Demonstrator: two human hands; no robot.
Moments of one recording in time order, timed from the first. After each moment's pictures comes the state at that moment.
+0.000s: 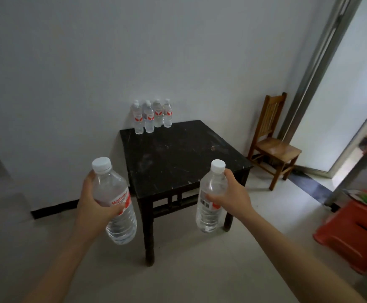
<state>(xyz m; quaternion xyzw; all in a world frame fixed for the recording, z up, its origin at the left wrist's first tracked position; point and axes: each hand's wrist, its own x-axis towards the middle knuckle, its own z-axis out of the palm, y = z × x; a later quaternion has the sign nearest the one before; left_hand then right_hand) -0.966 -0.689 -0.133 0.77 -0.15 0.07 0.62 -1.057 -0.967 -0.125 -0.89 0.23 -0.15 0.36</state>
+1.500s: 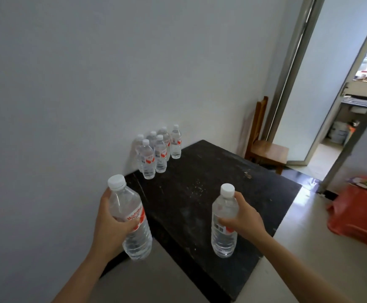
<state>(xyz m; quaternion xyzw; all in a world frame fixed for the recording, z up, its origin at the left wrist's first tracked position) -0.438 -0.632 -0.153 0.71 -0.27 -0.05 0.65 -0.629 -0.856 -0.163 -0.83 0.41 -0.16 0.35</state>
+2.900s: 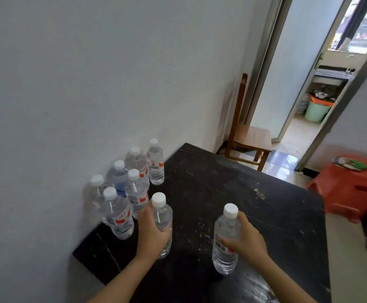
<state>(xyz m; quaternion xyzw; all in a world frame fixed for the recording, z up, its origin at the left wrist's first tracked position) -0.205 -0.954 -0.251 0.73 -0.40 -0.12 0.54 -0.417 -1.043 -0.229 -0.74 0.57 -0.14 0.34</state>
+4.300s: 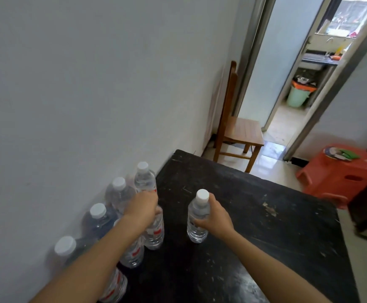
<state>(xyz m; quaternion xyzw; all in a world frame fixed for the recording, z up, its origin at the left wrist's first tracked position) -0.078 -1.131 -0.204 0.81 -0.57 -0.15 0.00 -0.269 -1.189 -0.263 -0.74 0.55 -0.14 0.35</state>
